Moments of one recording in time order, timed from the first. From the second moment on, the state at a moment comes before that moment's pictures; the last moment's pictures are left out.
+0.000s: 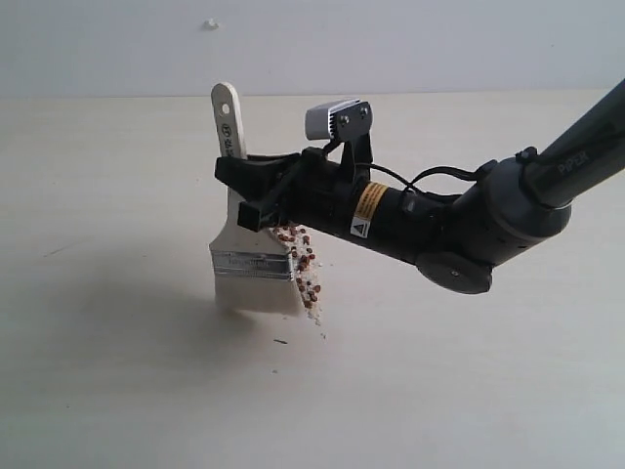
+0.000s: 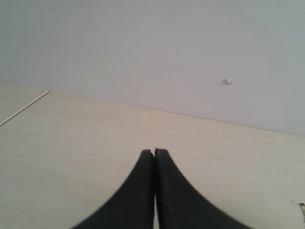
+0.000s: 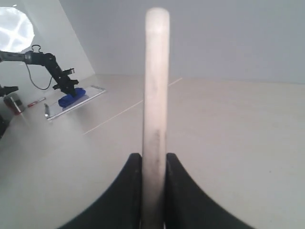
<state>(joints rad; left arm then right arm) -0.12 0.11 -0.03 0.21 0.09 -0.39 0.57 2.15 -0.91 -0.54 -1.19 0.63</state>
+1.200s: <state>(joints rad) -0.12 0.11 -0.03 0.21 0.09 -0.39 0.57 1.96 -0.91 -0.87 -1.10 0.64</state>
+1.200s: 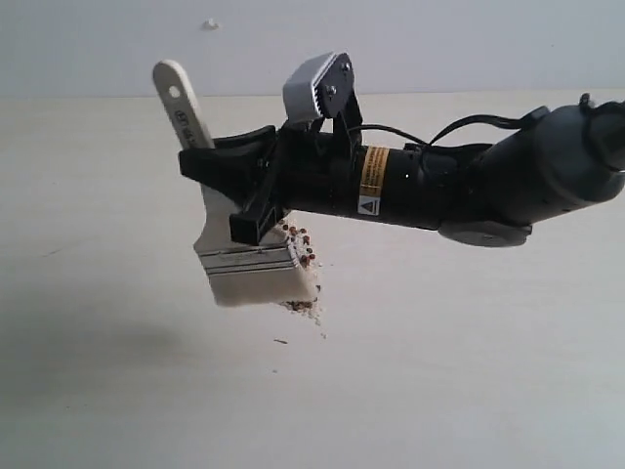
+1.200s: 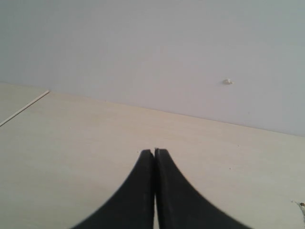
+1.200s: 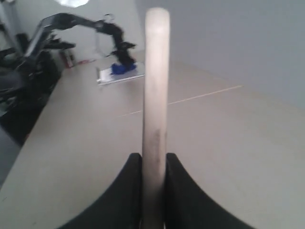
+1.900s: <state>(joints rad) -0.12 0.11 -0.03 0.21 0.09 -0.39 0.40 1.88 -0.91 -1.57 -1.21 0.76</state>
